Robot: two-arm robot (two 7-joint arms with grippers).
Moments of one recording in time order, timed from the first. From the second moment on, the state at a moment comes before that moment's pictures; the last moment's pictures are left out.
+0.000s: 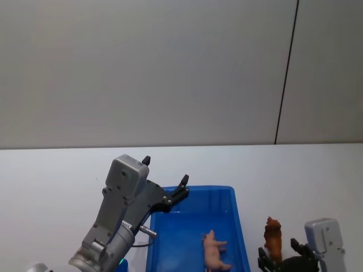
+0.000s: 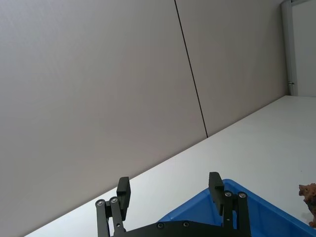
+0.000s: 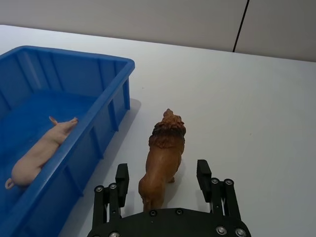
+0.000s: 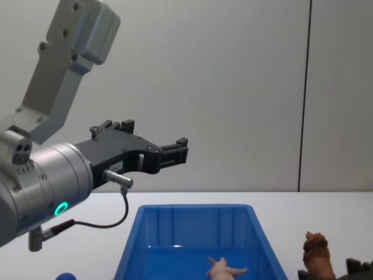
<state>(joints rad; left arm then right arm) -0.24 0.38 0.45 -1.63 -0.20 0.01 -0.01 -0.04 0.18 -0.28 -1.59 0.12 0.19 -0.01</state>
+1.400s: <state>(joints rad) -0.24 0.38 0.45 -1.63 -0.20 0.01 -0.01 0.00 0.18 -0.24 -1.60 0.14 0.11 0.07</state>
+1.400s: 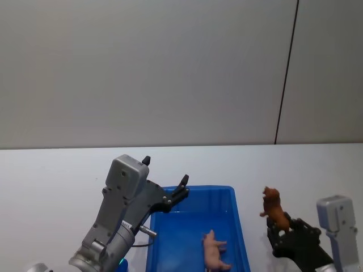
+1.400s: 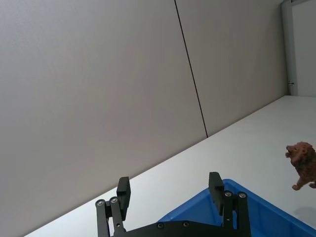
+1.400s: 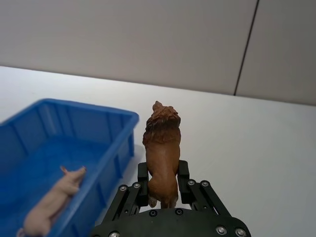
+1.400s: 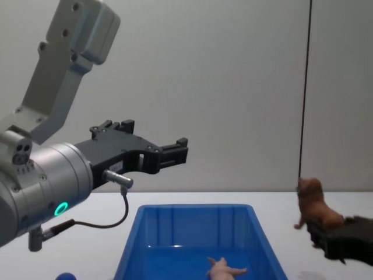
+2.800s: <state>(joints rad) -0.24 0.38 0.45 -1.63 -0.20 0.01 -0.01 0.20 0.08 -0.29 -1.48 0.14 0.19 0.33</state>
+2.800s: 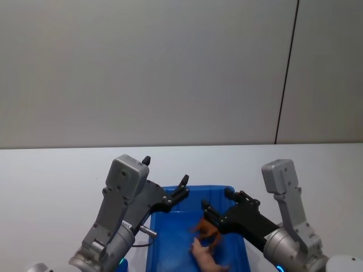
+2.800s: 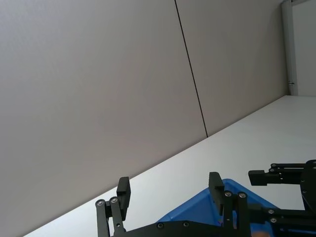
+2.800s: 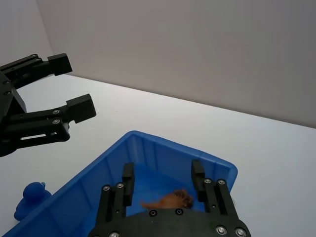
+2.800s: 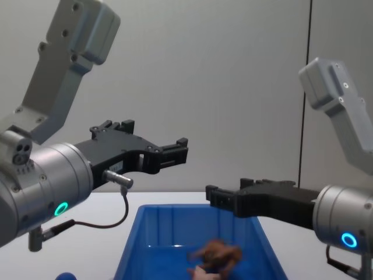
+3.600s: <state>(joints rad) -0.24 0.38 0.45 -1.63 -0.20 0.01 -0.01 0.09 0.14 -0.26 -1.60 0.14 0.13 0.12</state>
